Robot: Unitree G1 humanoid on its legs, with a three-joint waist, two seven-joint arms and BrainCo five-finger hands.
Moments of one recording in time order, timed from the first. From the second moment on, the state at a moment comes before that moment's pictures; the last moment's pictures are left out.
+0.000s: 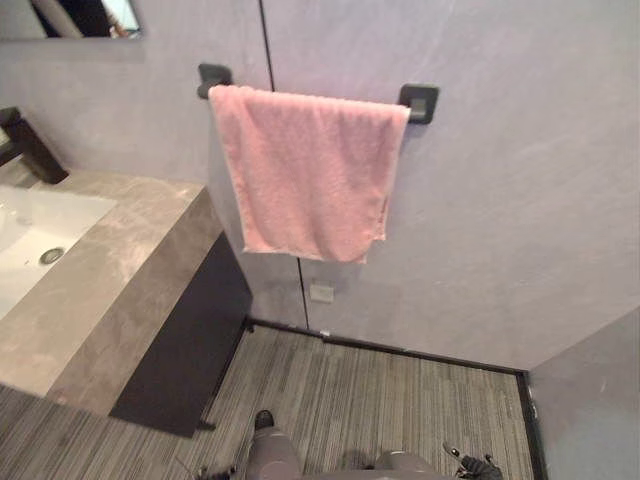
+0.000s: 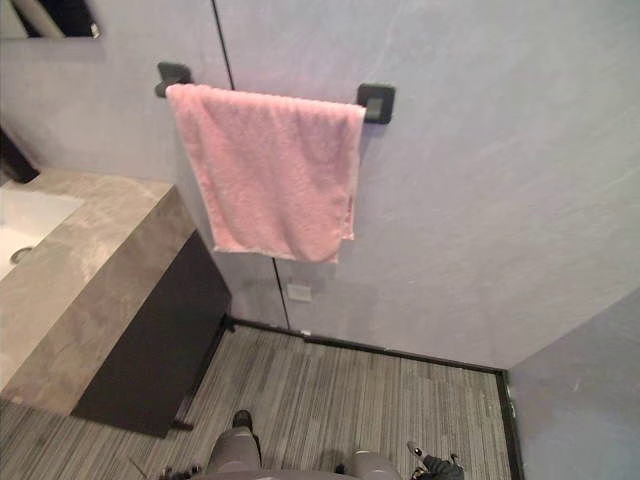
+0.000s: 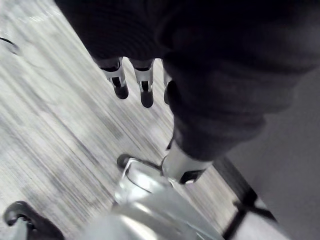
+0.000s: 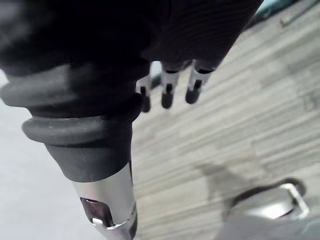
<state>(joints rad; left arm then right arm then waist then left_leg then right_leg) 0.21 -0.02 0.54 1.05 -0.10 0.00 0.14 0.14 0.00 -0.44 1.01 0.09 0.01 -0.24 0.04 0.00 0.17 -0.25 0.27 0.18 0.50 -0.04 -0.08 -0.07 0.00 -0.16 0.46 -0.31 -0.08</state>
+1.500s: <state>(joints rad) 0.11 0.05 0.37 1.08 0.06 -0.01 0.13 0.15 0.03 -0.49 1.00 0.03 0.01 -0.21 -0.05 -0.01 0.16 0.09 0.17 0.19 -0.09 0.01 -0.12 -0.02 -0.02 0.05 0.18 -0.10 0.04</state>
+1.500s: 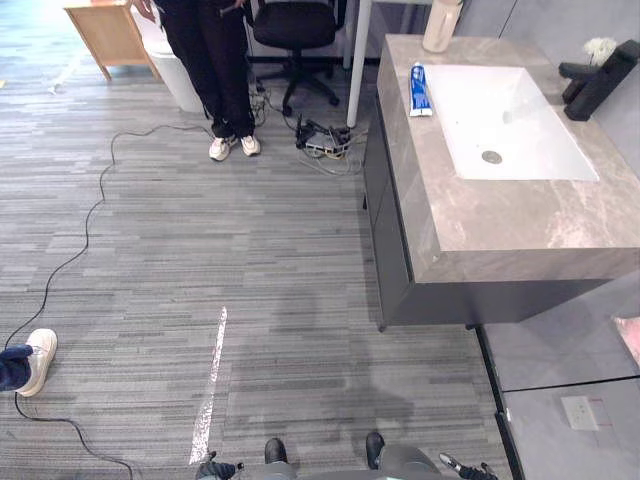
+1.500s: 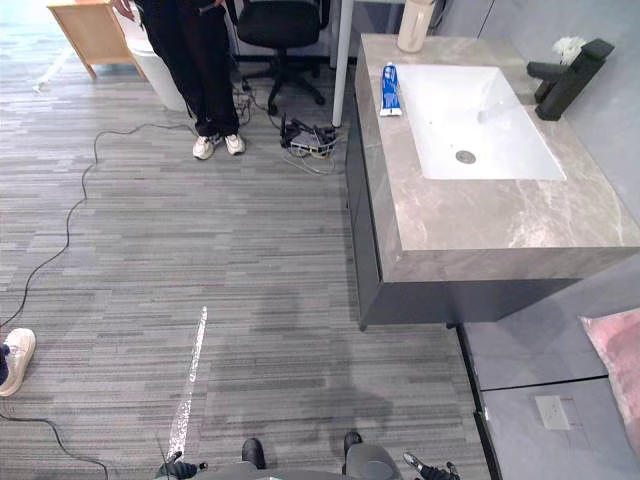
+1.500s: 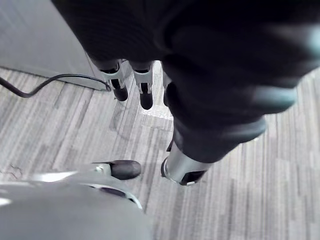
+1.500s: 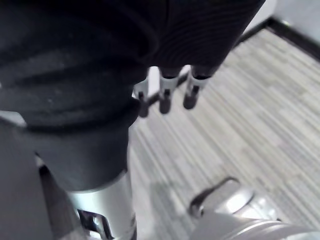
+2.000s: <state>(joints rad) 0.11 0.09 0.29 0.97 0.05 -0.01 0.14 0.17 0.08 -0.51 0.96 0.04 0.03 -0.22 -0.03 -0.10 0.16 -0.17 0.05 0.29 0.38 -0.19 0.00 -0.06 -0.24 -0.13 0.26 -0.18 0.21</state>
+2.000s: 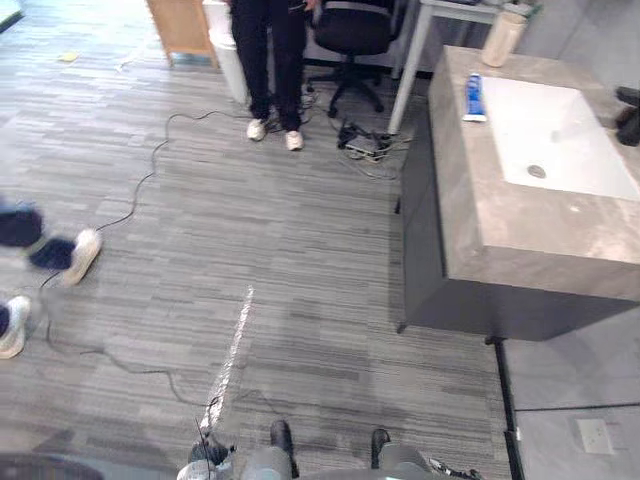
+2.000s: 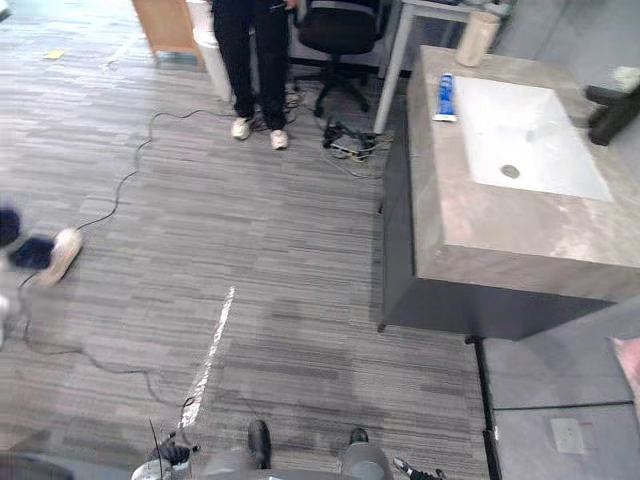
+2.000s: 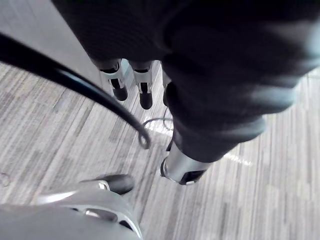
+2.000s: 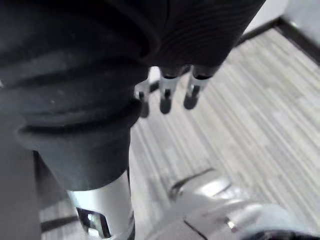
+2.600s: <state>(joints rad) 0.05 -0.07 0.40 1.05 0.14 0.01 0.09 0.20 0.07 -0.64 0.88 0.06 0.04 -0.21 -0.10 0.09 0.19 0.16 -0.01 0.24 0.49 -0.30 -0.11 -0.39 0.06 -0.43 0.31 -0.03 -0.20</state>
